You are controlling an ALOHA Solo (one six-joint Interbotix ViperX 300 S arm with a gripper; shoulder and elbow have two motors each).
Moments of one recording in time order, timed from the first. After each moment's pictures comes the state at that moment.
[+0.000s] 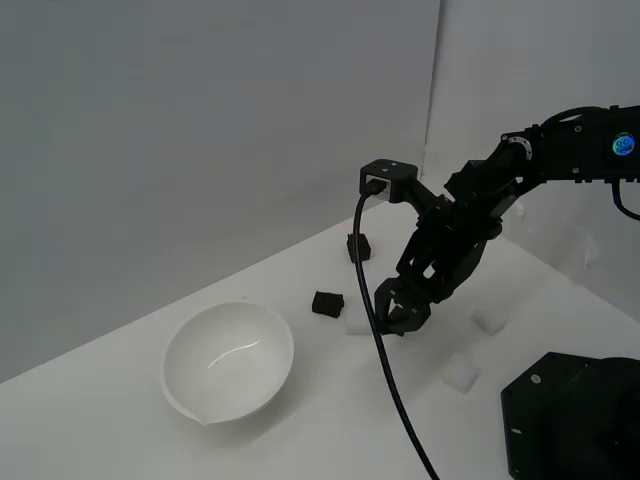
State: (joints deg) arm -7.9 116.6 116.3 146.6 146.7 -24.5 45.3 23.9
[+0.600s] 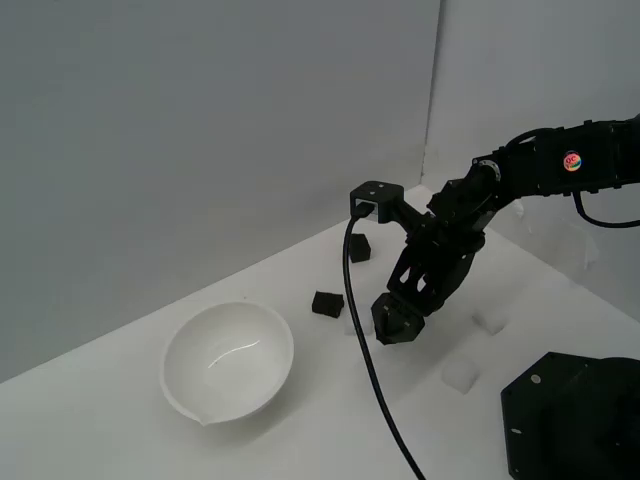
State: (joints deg) arm -9.1 110.0 109.7 147.1 147.1 -21.4 40.9 23.9
